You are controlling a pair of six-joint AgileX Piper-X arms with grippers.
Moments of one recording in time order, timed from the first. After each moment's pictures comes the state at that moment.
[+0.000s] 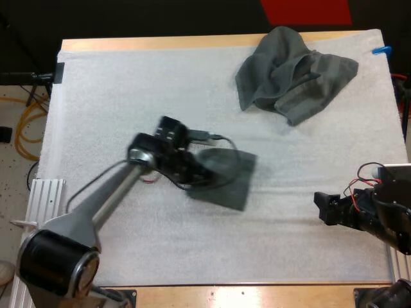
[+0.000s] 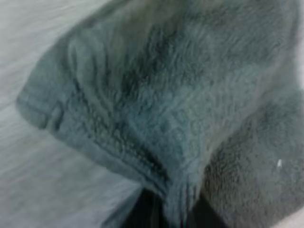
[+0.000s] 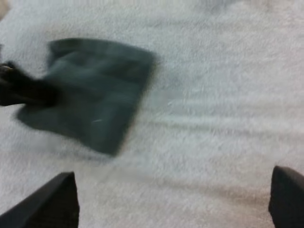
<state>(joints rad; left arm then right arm) -0.35 1.64 -0.98 0.79 0.43 -1.83 0.57 0.67 -0.87 1.11 0.04 -1.37</state>
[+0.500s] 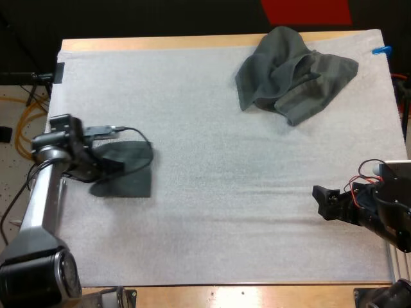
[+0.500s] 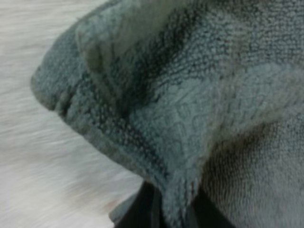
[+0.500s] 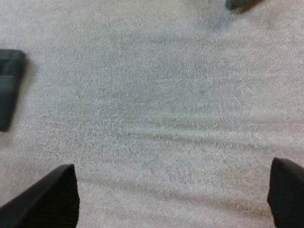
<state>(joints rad) 0.23 1.54 -0.98 0.97 0.09 -1.59 0.57 0.67 -0.87 1.06 0.05 -1.37</state>
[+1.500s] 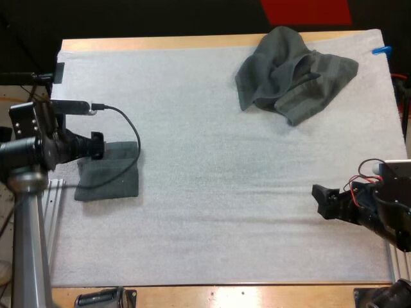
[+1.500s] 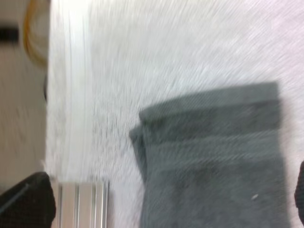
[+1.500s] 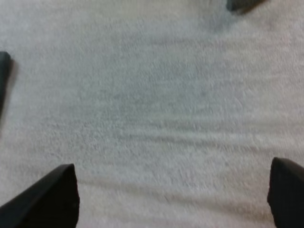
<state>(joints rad) 0.20 1.18 -1.13 1.01 -0.01 -1.56 0.57 0.67 -0.87 1.04 0.05 -1.37</state>
